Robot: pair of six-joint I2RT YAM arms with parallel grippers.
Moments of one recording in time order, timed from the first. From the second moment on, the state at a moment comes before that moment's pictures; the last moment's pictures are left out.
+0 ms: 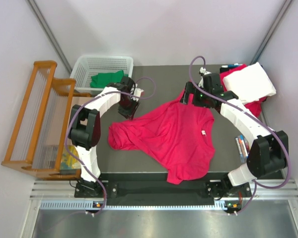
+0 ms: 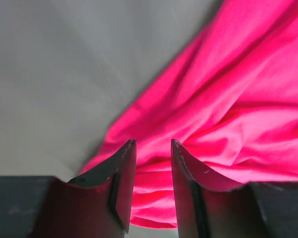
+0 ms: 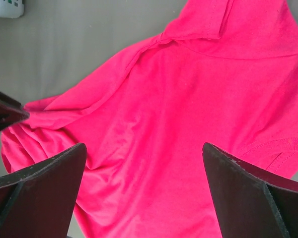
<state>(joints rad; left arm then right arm) -0.34 1.97 1.55 -0.88 0.13 0.17 0.32 1.49 1.22 -0.46 -0.12 0.42</state>
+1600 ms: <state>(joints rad) -0.33 1.96 1.48 -0.86 0.05 0.19 0.25 1.49 1.24 -0.45 -0.16 0.42</state>
